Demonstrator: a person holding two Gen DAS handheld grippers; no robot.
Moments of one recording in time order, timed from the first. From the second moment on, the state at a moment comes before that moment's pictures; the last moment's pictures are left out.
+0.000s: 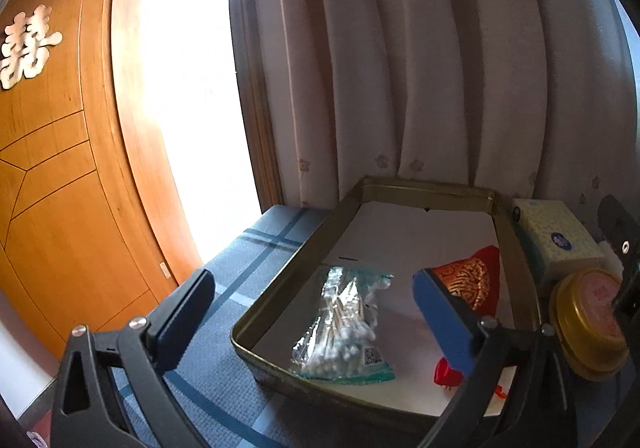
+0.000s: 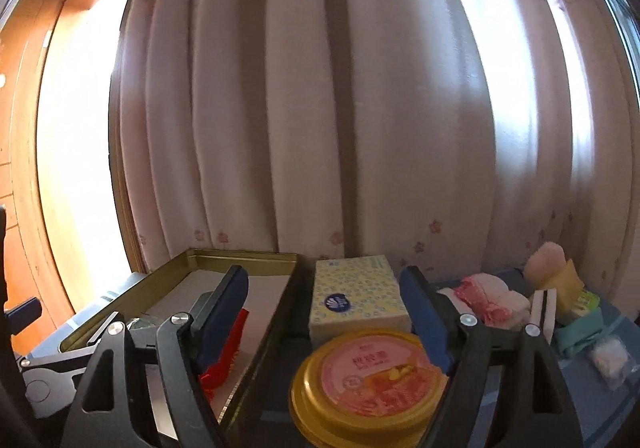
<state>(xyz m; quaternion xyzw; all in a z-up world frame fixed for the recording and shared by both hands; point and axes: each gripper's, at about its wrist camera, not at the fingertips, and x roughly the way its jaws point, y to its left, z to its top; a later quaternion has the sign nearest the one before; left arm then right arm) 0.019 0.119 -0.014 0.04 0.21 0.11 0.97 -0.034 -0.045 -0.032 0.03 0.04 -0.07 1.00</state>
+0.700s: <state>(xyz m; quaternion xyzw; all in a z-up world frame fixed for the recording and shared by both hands) -0.009 0.077 -0.016 0.07 0.18 0.09 0.98 -0.075 -0.098 -0.030 0.04 0.00 -0.13 0.99</state>
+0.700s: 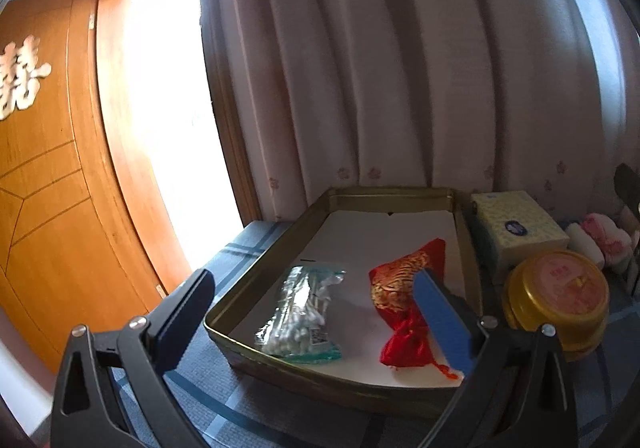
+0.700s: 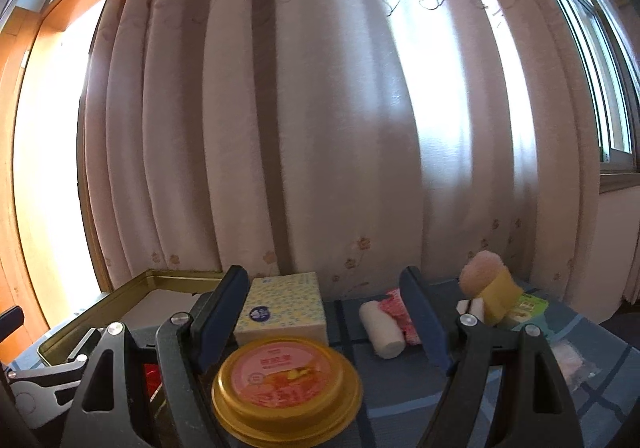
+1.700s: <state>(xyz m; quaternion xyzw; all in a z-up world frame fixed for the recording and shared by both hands) -0.033 0.001 -0.021 0.10 0.15 0.01 0.98 -0.109 -0.177 -0.031 0.06 -0.01 -0.18 0.98</state>
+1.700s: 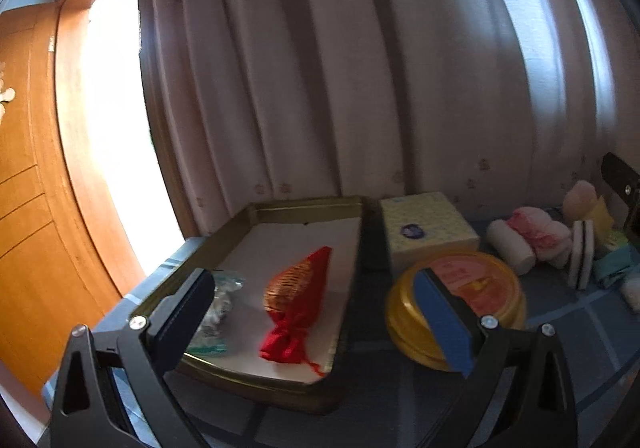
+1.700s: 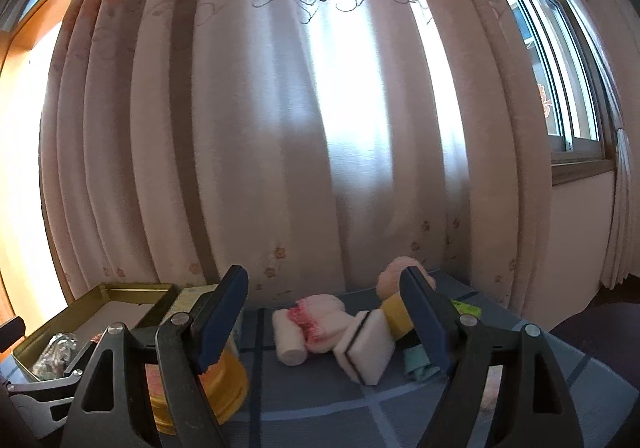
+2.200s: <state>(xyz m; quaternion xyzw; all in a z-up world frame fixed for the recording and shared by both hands) -0.037 -0.041 -0.026 0.10 0.16 -0.04 0.98 -0.132 -0.249 -0.034 0.07 0.01 -0.23 0.97</state>
